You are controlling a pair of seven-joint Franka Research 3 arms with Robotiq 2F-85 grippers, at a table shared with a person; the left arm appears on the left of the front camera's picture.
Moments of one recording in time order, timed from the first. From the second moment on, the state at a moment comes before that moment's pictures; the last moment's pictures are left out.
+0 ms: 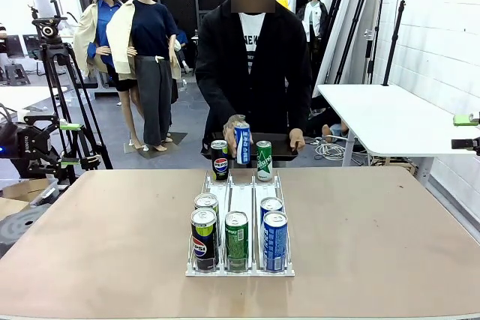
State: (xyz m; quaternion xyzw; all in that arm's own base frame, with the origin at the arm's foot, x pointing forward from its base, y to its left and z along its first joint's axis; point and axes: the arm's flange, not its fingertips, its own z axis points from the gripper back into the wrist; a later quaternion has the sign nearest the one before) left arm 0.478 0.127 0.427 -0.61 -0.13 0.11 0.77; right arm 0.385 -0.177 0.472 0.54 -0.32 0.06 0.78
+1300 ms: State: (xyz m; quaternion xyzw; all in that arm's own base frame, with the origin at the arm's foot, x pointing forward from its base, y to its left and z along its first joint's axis) left arm 0.478 0.127 0.427 -0.61 -0.13 0.11 0.77; right arm 0.385 -0.177 0.472 0.54 -0.32 0.06 0.78
